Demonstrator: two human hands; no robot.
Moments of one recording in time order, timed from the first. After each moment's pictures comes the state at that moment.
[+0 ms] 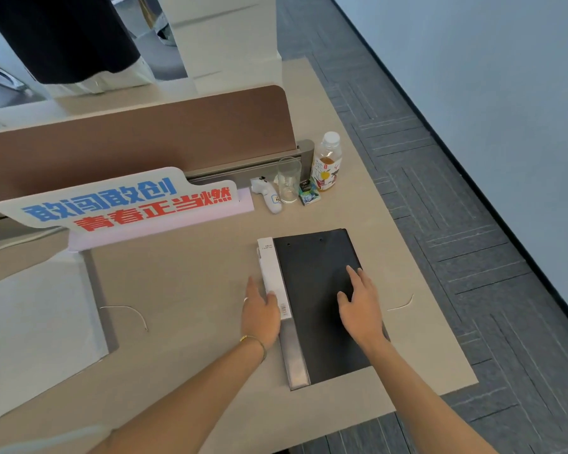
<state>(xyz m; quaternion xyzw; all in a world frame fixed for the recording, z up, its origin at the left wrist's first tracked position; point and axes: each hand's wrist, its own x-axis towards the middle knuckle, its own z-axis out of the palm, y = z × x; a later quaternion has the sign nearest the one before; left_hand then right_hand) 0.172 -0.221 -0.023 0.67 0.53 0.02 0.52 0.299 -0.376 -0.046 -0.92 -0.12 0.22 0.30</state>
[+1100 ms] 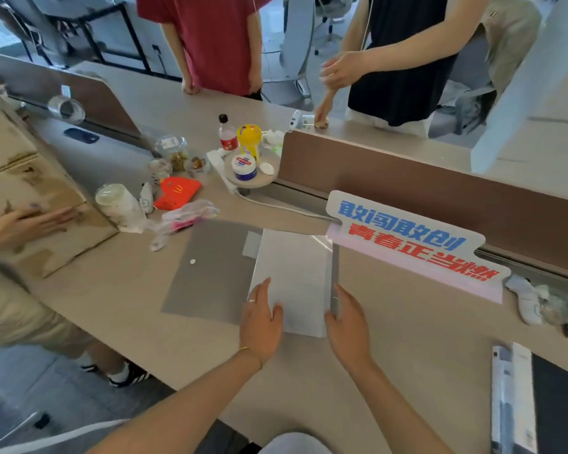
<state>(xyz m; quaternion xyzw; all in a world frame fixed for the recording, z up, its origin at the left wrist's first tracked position) -0.216 0.025 0.006 0.66 0.63 0.23 0.35 -0.040 -0.030 0.029 -0.77 -0.44 0.31 0.34</state>
